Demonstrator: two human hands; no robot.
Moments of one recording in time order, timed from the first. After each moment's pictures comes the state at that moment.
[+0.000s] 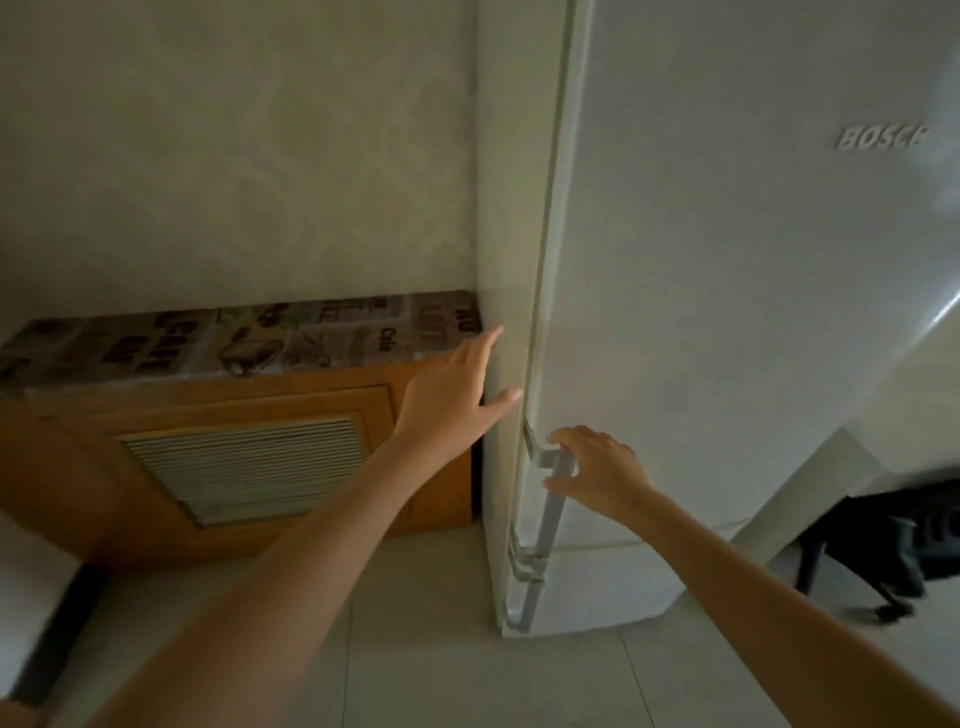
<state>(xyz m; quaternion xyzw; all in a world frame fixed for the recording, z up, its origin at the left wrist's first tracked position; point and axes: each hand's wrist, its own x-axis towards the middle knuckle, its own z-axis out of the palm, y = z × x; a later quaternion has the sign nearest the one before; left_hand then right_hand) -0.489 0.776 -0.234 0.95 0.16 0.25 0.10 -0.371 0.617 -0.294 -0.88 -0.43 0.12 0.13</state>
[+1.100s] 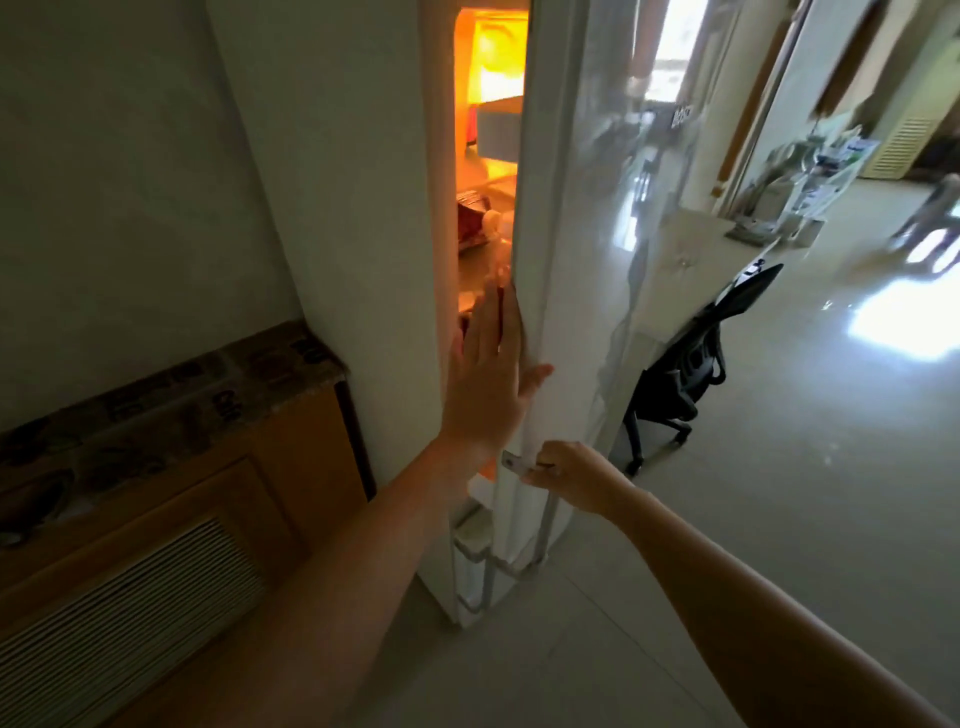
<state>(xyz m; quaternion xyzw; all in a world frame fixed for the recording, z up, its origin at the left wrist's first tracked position) -0.443 0.746 -0.250 0.92 -0.11 0.31 0.23 -0.439 0.599 -0.318 -0.95 -0.18 0.17 0.20</state>
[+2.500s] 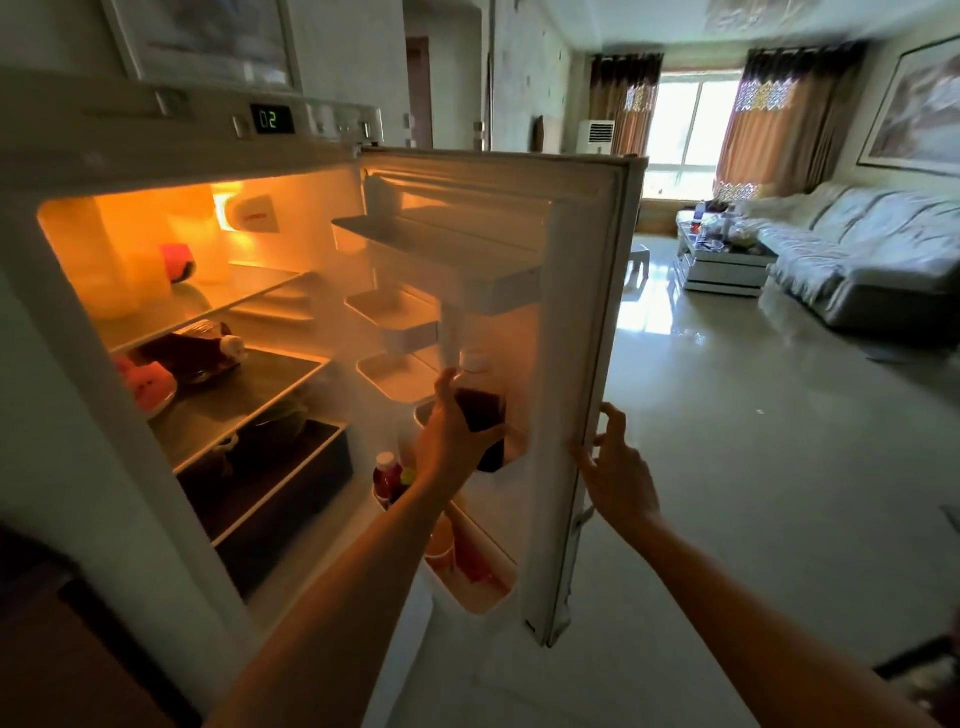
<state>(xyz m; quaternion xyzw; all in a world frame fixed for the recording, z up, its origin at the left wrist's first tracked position) -0.422 0.509 -0.209 0.85 -0.18 0.10 0.49 -0.517 0.340 -0.227 -0.89 0.16 -0.25 0.34</state>
